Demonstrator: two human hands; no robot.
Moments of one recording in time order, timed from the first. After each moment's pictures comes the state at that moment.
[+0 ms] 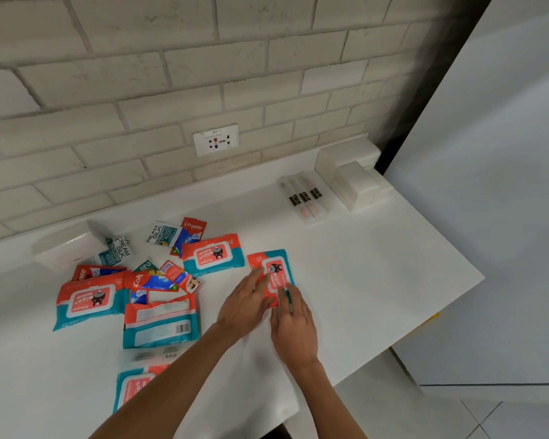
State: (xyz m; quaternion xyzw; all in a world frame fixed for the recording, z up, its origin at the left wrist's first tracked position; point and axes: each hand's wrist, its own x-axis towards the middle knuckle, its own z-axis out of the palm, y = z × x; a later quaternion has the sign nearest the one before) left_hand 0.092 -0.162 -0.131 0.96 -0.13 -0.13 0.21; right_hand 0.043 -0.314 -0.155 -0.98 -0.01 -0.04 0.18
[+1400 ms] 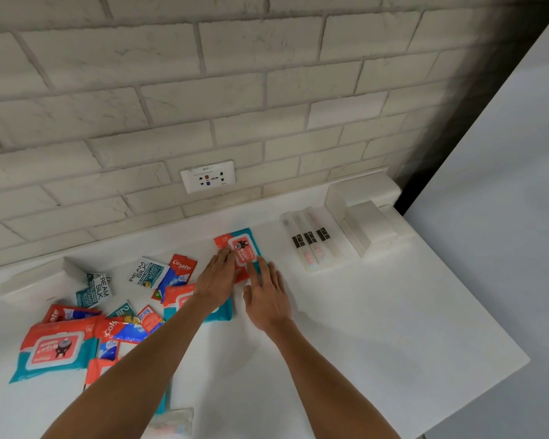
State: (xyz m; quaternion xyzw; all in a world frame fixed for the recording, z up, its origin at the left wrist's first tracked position) left_hand 0.274 -0.122 -0.118 0.97 0.07 -0.11 0.19; right_hand 0.264 -0.283 -0.162 -0.97 -0.20 0.02 0.17
